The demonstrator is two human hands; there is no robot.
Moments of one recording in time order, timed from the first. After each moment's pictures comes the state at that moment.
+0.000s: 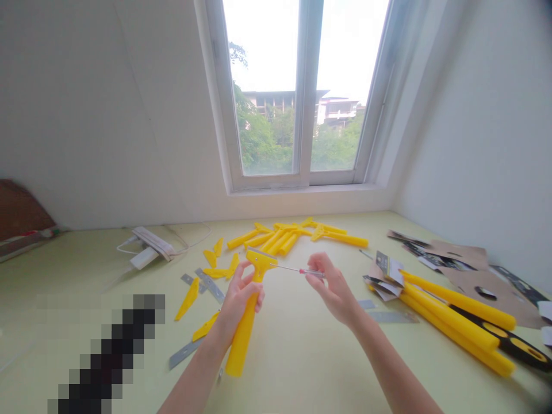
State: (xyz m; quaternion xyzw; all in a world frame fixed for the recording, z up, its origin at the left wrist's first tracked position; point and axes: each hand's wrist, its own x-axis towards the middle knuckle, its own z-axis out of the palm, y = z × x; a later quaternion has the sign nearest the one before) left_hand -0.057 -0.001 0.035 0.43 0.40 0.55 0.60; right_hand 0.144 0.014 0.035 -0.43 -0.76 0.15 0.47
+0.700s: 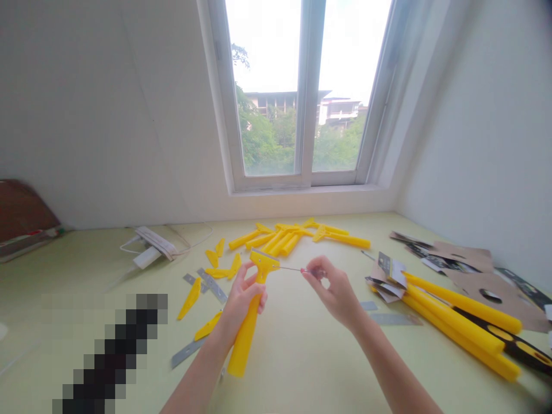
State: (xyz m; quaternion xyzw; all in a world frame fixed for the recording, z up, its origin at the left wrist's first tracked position) left_hand -0.055 0.003 0.028 0.42 0.41 0.56 0.58; right_hand 0.142 0.014 0.036 -0.43 -0.75 0.15 0.48
